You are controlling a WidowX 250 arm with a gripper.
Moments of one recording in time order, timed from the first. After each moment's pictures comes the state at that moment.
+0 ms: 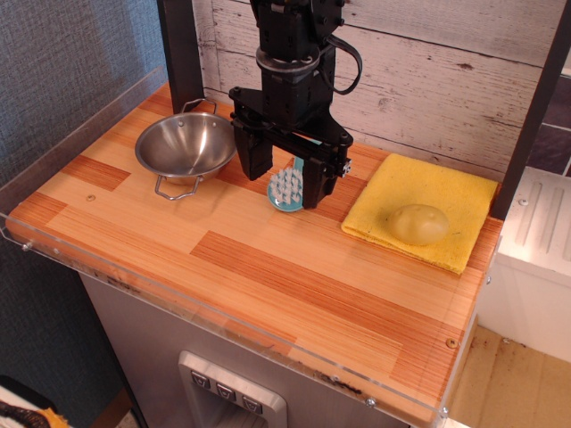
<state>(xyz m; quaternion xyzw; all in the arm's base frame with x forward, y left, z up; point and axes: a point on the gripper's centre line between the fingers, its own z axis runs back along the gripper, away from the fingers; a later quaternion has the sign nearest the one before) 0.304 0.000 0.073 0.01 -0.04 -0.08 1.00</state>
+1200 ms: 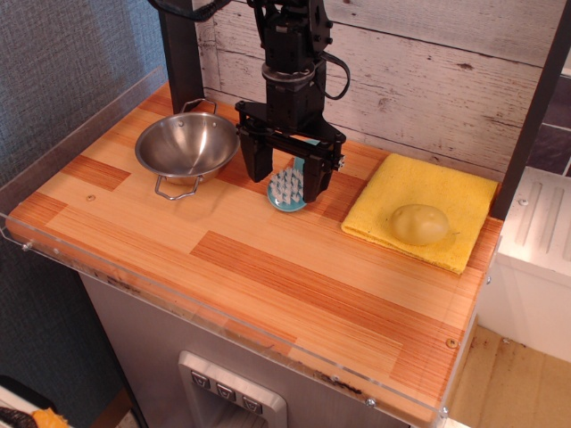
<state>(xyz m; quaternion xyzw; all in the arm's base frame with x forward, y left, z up) 0.346 0.023 0.030 0.00 -0.01 -0.04 1.00</state>
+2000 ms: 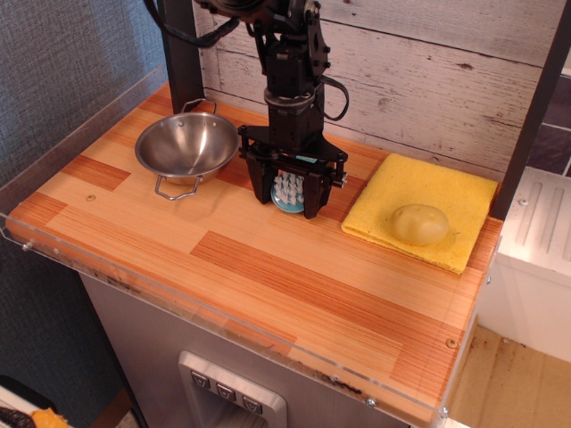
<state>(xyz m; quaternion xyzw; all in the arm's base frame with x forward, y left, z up) 0.344 0.018 0.010 -0.02 0.00 -0.01 1.00</state>
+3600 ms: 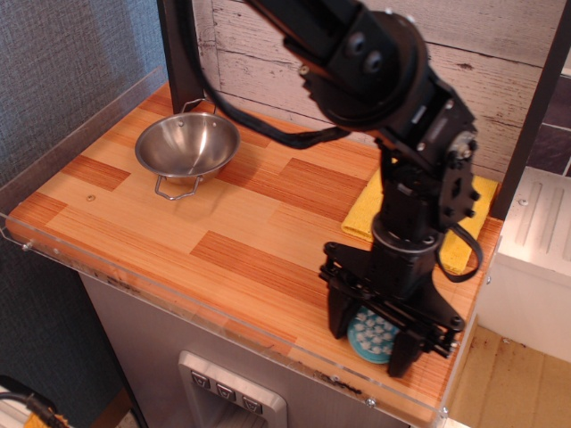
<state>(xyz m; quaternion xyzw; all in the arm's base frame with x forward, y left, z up) 0.244 -0.109 0.007 0.00 0.03 -0.11 0.99</state>
